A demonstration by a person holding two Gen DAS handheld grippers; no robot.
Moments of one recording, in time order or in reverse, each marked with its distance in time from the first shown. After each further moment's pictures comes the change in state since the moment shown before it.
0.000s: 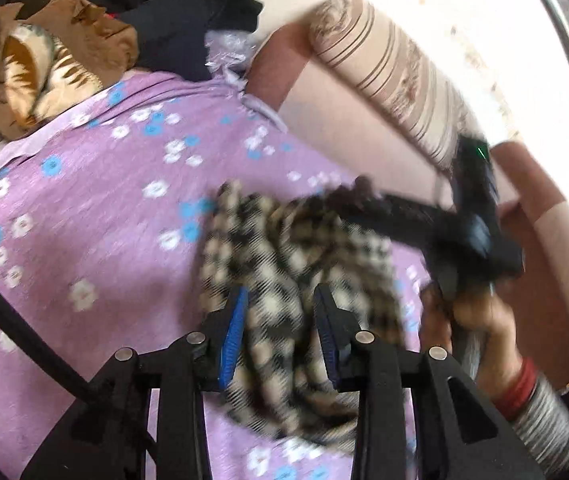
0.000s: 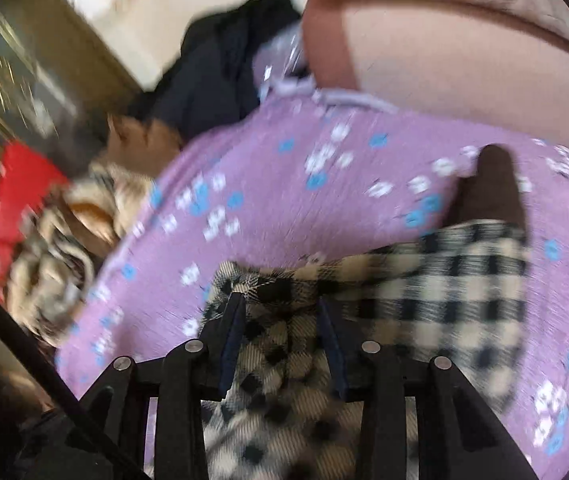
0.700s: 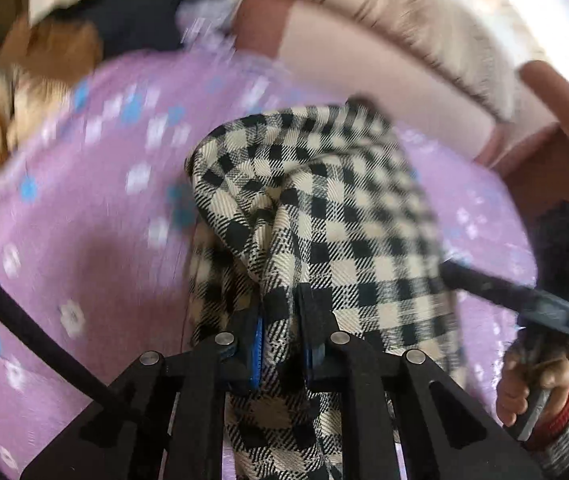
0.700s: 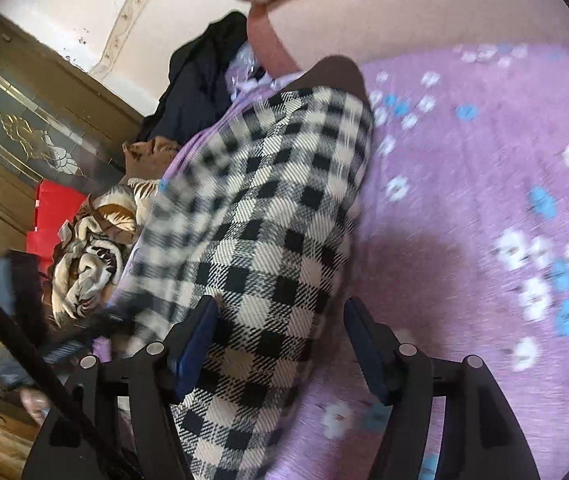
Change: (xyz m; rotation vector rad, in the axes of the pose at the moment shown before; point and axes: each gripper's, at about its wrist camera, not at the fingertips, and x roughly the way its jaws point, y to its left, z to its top) left arm 0.062 -0.015 -0.009 0.161 0.195 0.211; right arm -0.043 -0.078 -0.105 0.178 -0.019 0.159
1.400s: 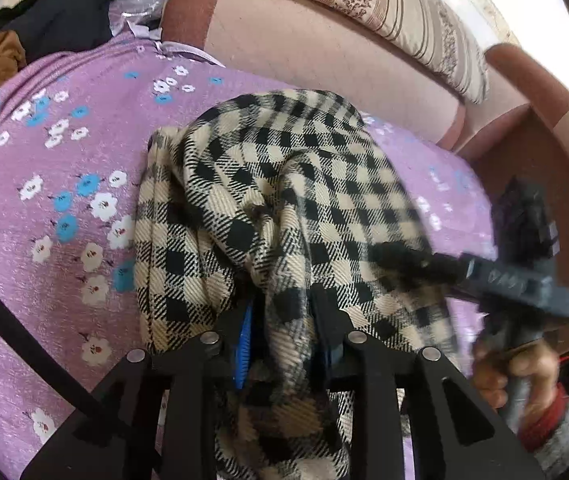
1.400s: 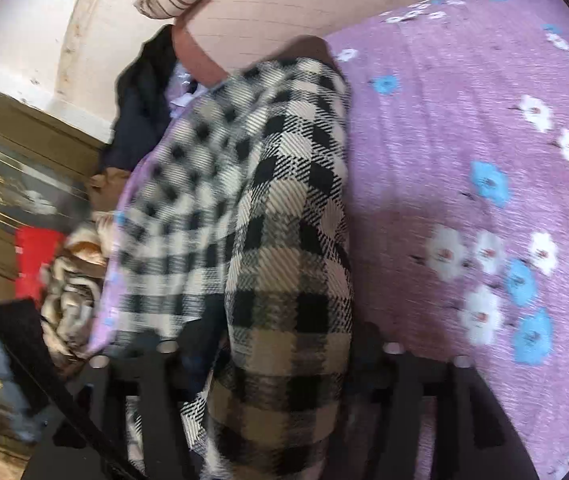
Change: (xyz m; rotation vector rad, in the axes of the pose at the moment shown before) left arm 0.038 -0.069 0.013 0.068 -0.002 -0.159; right arm -0.002 -0.063 0.008 0.156 -0.019 -0.075
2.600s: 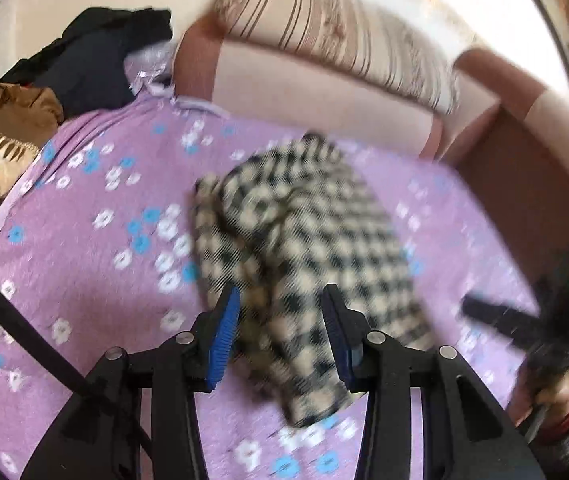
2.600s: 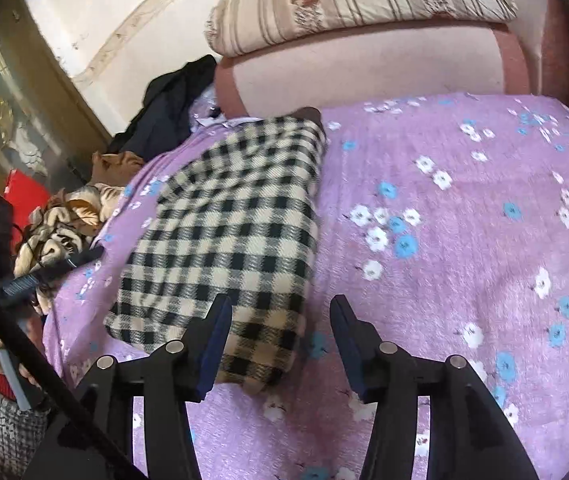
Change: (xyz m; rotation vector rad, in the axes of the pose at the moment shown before) left arm -0.099 0.000 -0.030 0.115 -0.136 0.033; right arm -0.118 0.039 -0.107 -0.225 -0.188 -0.194
